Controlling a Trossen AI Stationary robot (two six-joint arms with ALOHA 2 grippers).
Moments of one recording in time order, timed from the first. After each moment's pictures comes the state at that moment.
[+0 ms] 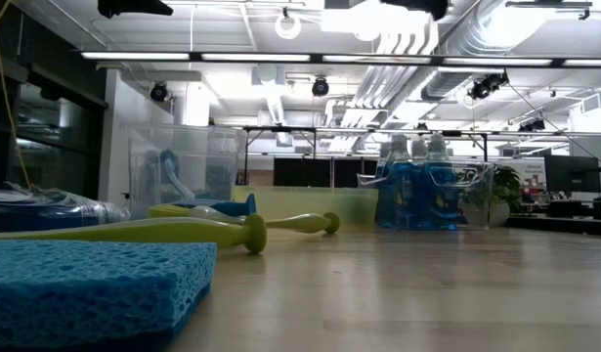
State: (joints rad) left arm -0.12 0.68 0.99 -0.60 -0.53 -0.48; right arm -0.16 0.97 0.96 -0.08 0.16 -0.05
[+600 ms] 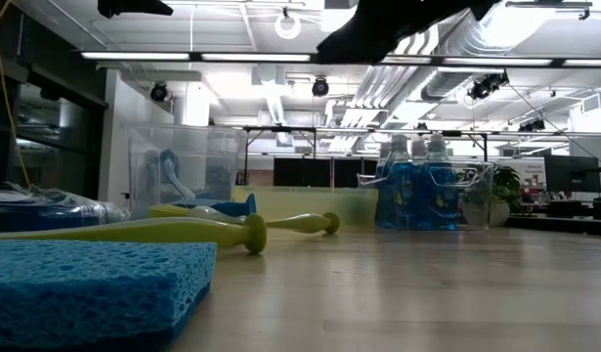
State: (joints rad) left arm -0.12 0.68 0.99 -0.60 -0.53 -0.48; right arm -0.04 1.38 0.96 0.05 0.08 -0.17
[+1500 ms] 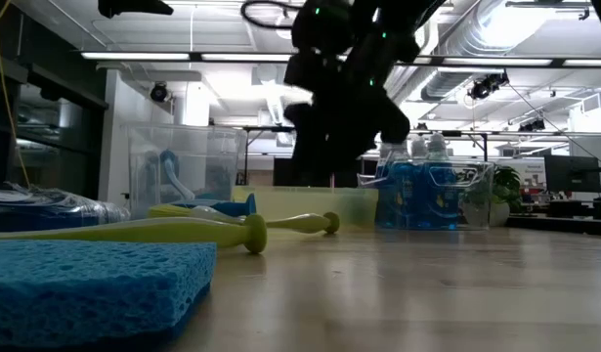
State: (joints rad) left arm -0.12 0.68 0.99 -0.60 -0.51 -0.48; right arm -0.05 1.89 1.31 -0.41 -0.11 -0.57
